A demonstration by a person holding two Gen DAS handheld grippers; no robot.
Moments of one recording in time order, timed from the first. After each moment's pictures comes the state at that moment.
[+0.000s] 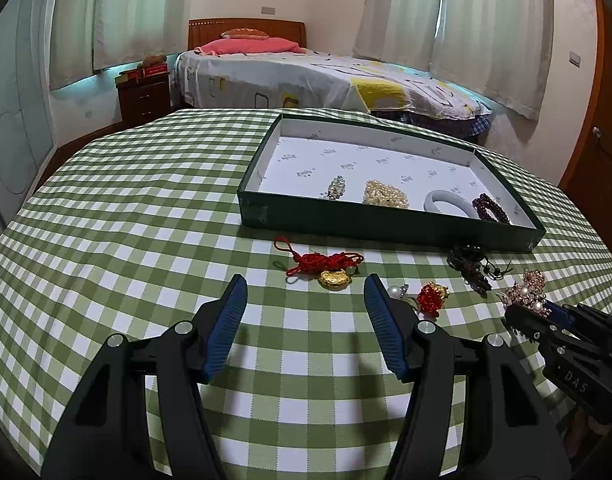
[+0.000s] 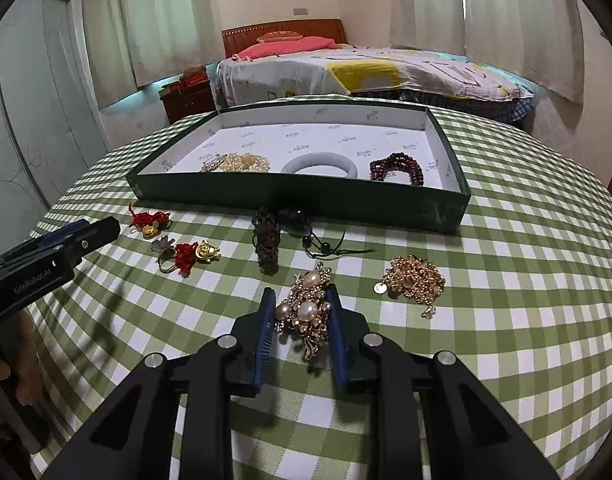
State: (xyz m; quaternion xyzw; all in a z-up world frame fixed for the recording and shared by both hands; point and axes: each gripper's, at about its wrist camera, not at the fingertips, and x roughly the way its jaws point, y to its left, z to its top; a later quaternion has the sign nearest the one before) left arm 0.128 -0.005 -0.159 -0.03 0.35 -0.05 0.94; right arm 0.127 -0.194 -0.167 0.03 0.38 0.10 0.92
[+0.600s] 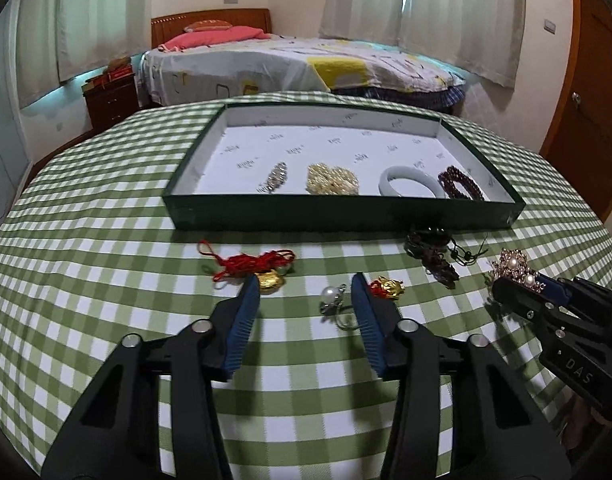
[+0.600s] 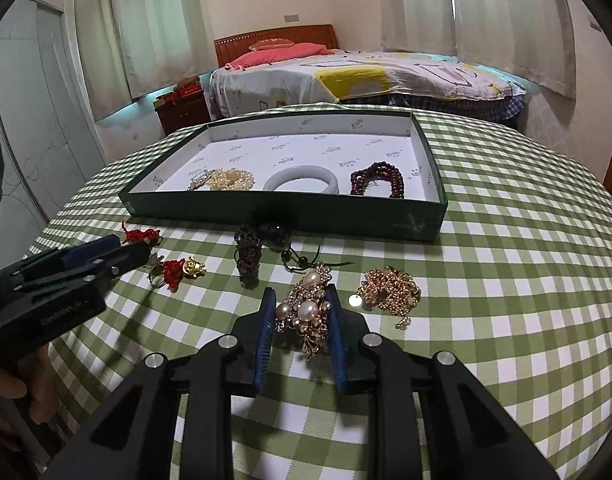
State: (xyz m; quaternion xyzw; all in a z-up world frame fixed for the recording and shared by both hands) left arm 0.145 -0.047 -0.166 0.01 0.38 -0.10 0.92; right arm 0.133 -0.210 -0.161 0.05 0.37 0.09 0.92
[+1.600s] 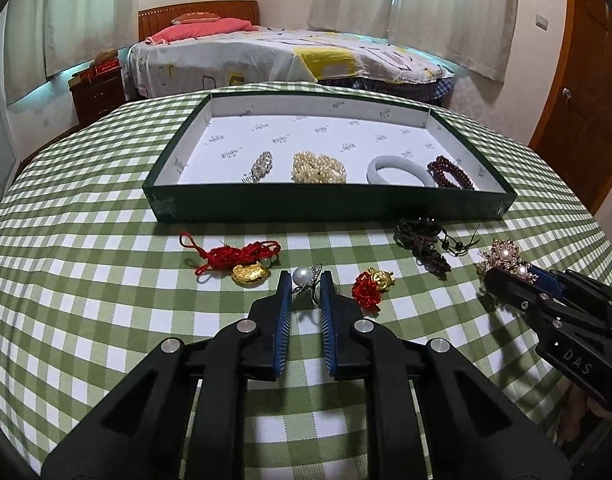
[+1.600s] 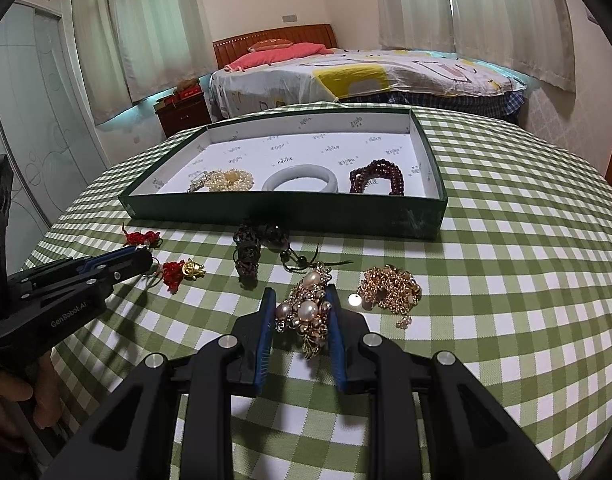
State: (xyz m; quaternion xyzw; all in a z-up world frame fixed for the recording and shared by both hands) left arm 0.144 -0.043 -0.168 0.01 0.39 -0.13 0.91; right arm 0.134 -0.211 -0.163 0.06 0.37 0.09 0.92
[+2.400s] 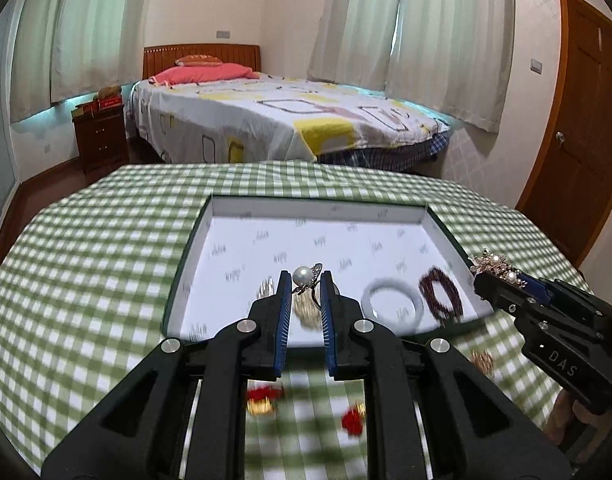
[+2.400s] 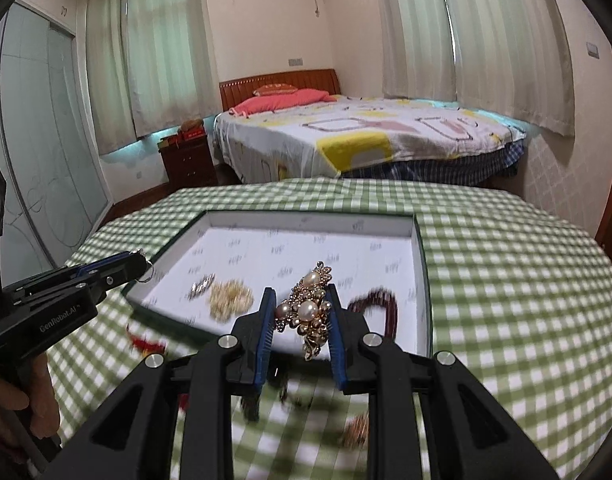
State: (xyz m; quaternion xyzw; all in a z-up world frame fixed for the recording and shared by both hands) left arm 0.200 -0.043 -0.096 -0.02 0.30 -0.13 0.94; right arm 0.188 -0.214 -0.094 0.04 0.29 0.09 0.95
